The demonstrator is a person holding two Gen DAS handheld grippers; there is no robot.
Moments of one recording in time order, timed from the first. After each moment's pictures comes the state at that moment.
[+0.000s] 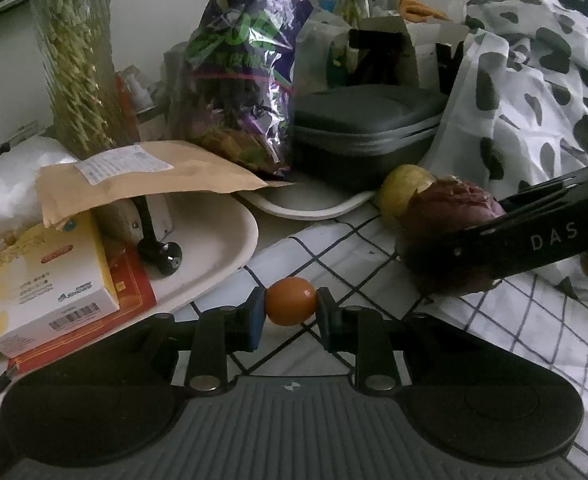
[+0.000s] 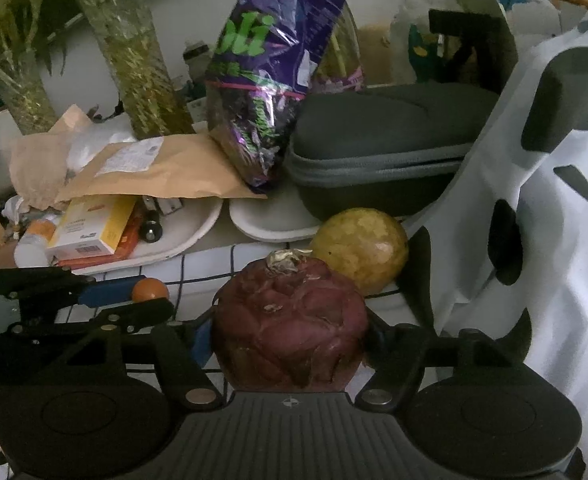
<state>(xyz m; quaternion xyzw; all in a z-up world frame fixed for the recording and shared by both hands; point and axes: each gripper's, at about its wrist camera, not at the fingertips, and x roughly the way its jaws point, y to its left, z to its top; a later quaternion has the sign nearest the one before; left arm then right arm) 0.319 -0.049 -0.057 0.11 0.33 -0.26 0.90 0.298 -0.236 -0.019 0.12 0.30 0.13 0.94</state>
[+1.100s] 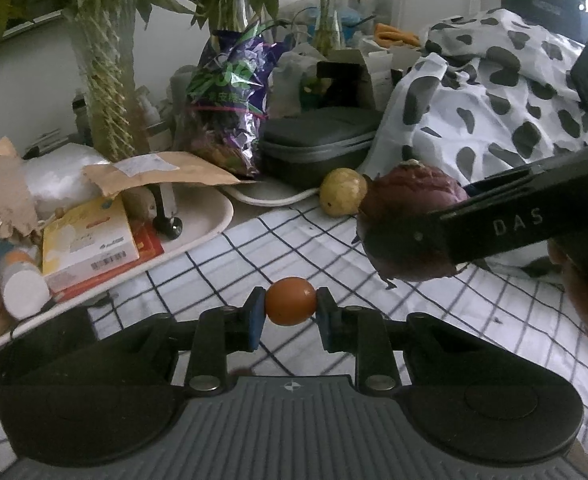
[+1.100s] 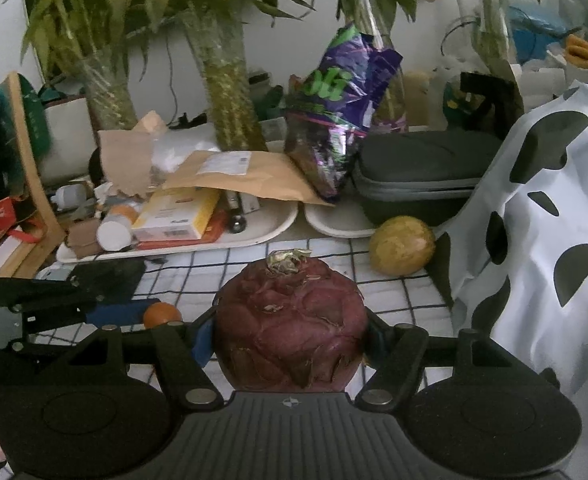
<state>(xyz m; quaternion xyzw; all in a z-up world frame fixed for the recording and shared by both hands) 0.211 -0.029 -0.014 0.10 0.31 -0.26 0.91 0.201 -0.218 0.015 0.09 0.25 0.17 0.95</state>
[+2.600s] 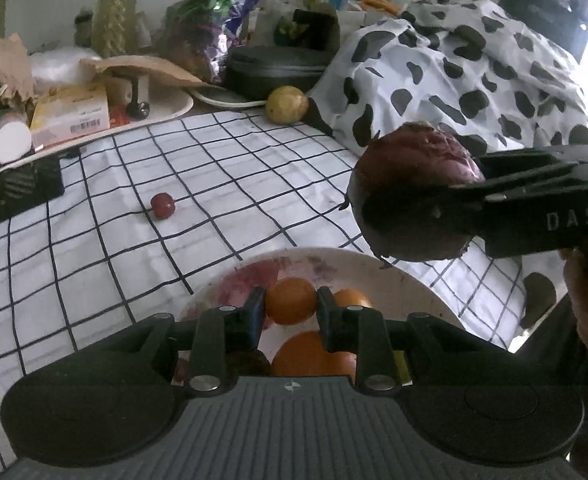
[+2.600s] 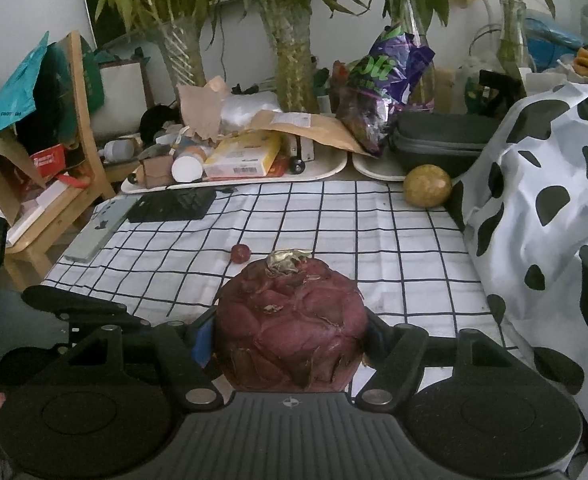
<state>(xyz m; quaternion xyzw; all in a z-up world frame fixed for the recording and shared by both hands) 0.114 -0.017 -0.037 0.02 0.40 -0.28 0.88 0.082 -0.206 0.003 0.05 0.26 0.21 0.94</state>
